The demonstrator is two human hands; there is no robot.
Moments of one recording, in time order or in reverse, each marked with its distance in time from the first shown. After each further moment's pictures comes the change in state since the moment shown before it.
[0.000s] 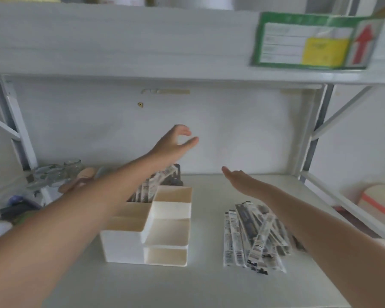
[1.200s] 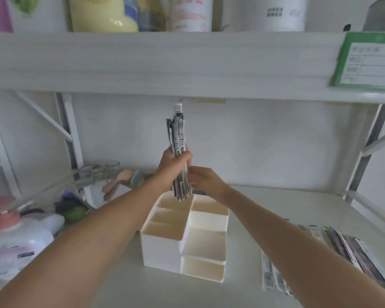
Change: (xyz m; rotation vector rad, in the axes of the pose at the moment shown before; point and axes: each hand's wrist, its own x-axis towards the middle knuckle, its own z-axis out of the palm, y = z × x) left_hand -0.015 -0.055 -0.035 -0.388 0.345 -0.247; right_hand 0.009 -0.141 0.057 0.654 -0.129 -0.358
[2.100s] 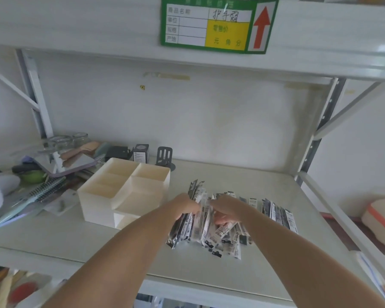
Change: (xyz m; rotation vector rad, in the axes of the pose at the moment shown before) left_hand -0.107 -0.071 0.182 0.687 -0.448 -0.616; right_hand -0.114 0.132 -0.129 -0.199 -0.143 0.608
